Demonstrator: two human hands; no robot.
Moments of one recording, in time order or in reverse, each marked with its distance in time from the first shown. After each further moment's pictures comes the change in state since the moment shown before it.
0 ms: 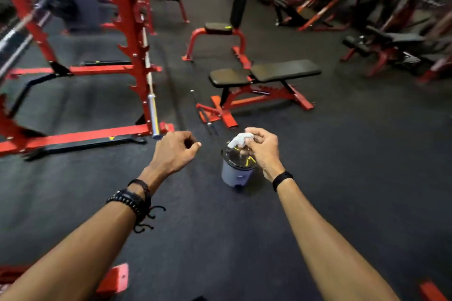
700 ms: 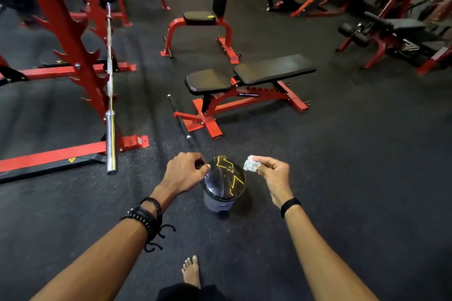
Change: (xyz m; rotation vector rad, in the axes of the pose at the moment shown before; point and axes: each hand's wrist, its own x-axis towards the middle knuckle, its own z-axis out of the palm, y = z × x) left_hand 0.246 0.039 0.171 0.088 -0.242 -0.043; right_hand 0.247 0.069 -0.102 0.041 0.167 0.163
